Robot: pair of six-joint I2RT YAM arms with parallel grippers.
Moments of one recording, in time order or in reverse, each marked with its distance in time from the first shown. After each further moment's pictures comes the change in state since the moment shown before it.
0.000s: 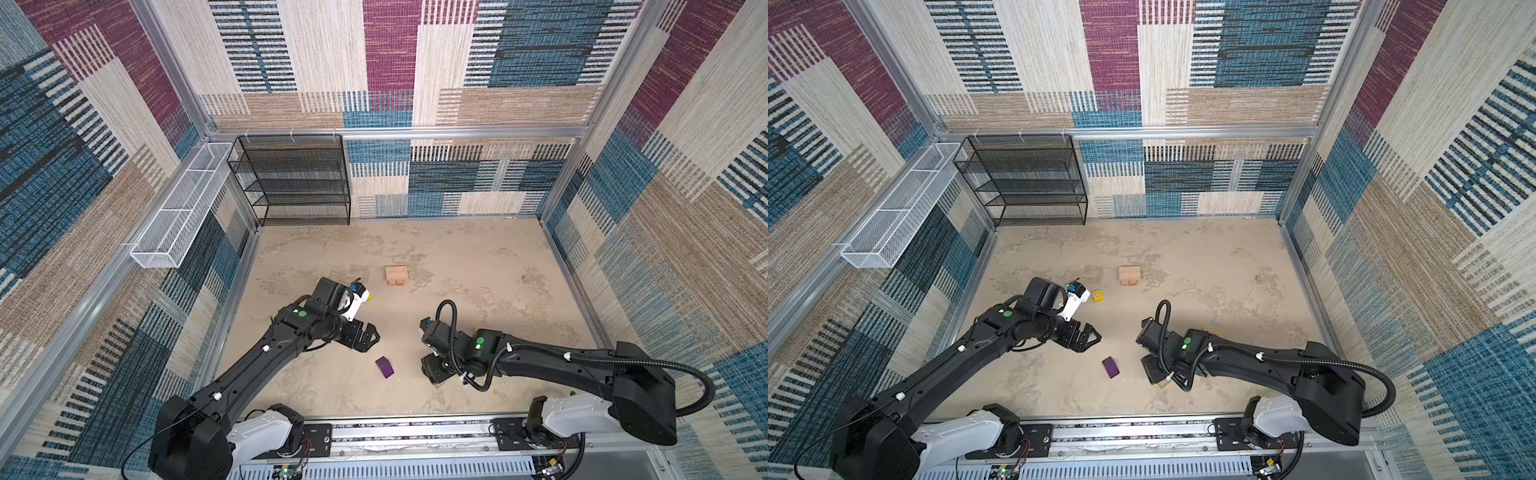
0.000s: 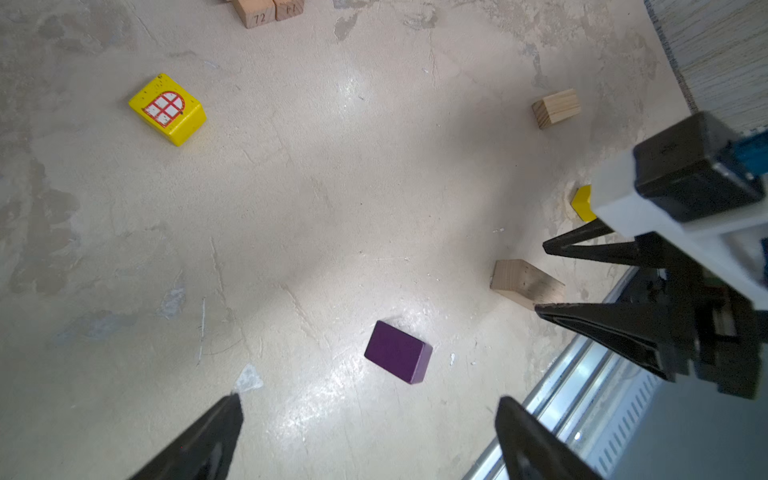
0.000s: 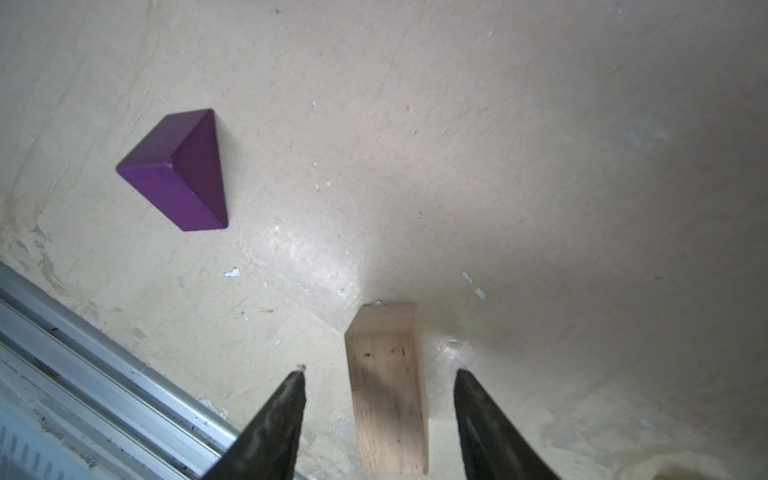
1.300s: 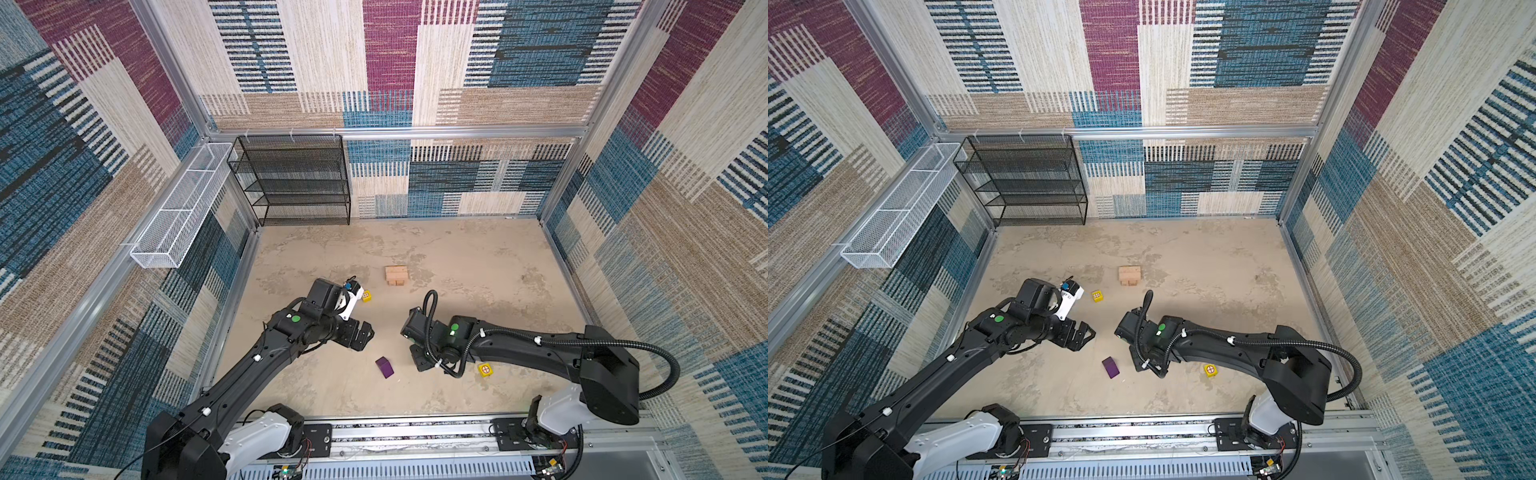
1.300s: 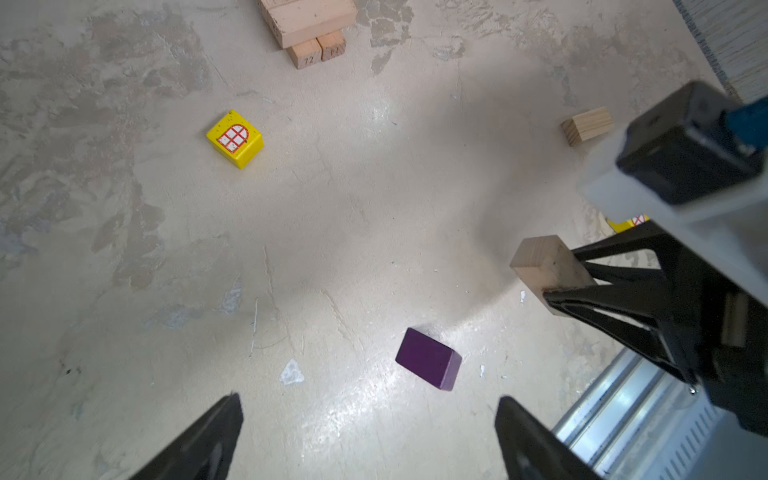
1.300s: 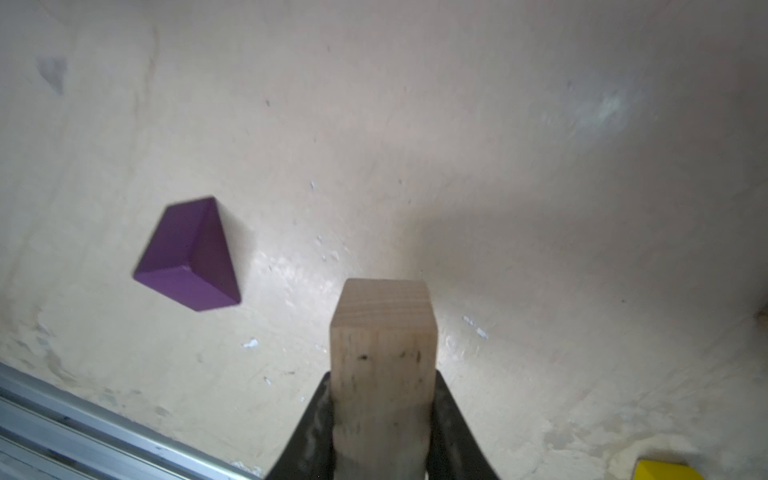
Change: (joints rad) left arm 0.002 -0.084 0.003 -0.010 -0.110 0.007; right arm -0.002 0.203 0.285 -0.140 0.119 0.113
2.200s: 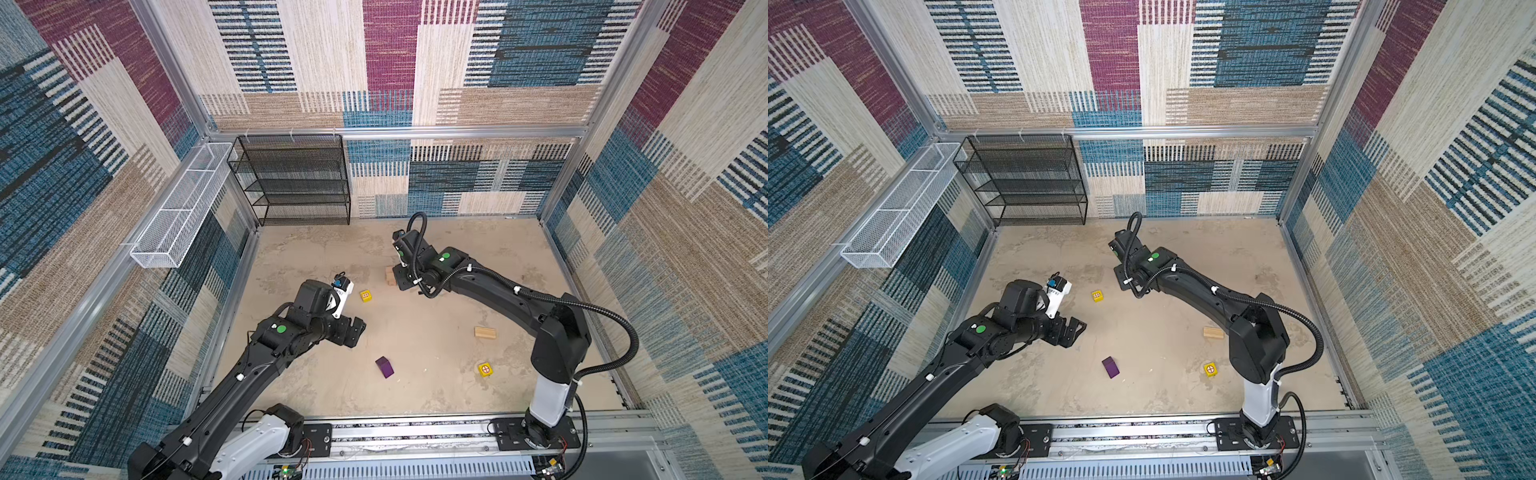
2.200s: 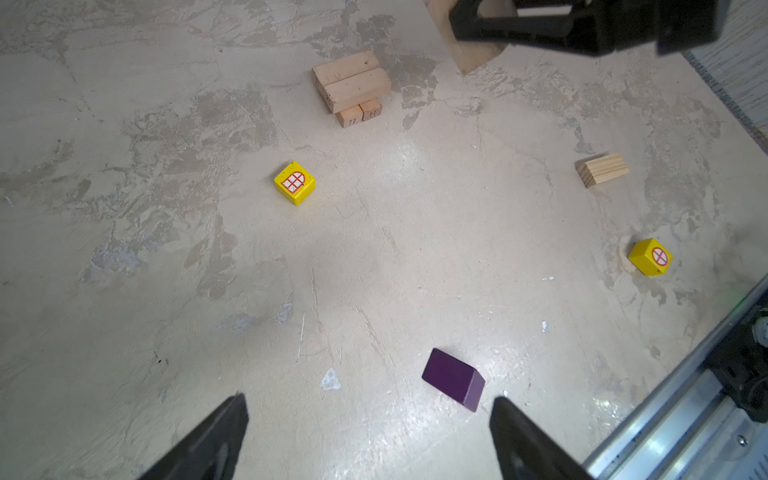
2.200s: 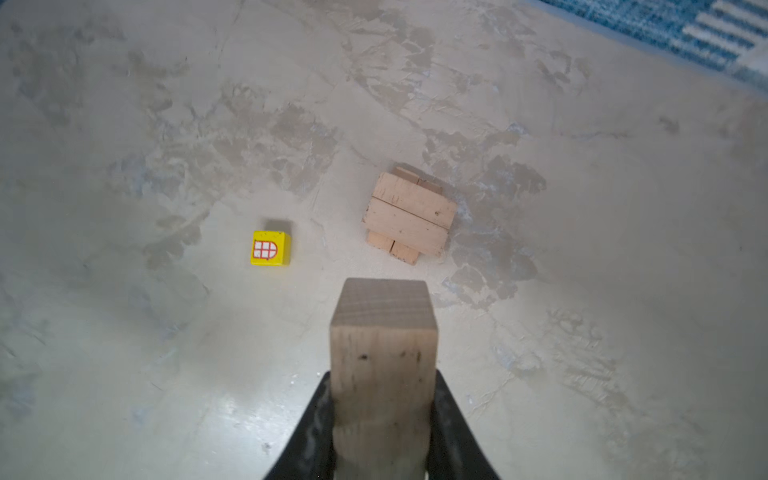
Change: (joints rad) left arm 0.011 -0.108 0.003 -0.003 -0.094 -0.005; right arm -0.282 0.288 0.546 0.075 0.048 -0.528
